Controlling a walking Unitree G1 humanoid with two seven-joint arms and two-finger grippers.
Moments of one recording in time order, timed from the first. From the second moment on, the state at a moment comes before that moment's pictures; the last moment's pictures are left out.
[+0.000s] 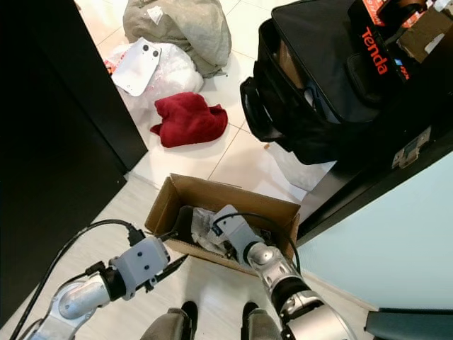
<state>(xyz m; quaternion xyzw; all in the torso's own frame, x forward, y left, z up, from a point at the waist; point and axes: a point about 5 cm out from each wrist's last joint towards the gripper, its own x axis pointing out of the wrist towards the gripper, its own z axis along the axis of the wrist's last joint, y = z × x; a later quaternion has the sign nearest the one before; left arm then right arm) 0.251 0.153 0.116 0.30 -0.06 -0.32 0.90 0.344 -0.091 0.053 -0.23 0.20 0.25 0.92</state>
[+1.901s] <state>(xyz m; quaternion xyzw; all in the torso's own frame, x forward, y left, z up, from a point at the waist) 0.267 0.140 0.046 0.11 0.14 0.00 0.98 0.272 -0.139 -0.003 -0.05 0.25 0.05 0.97</state>
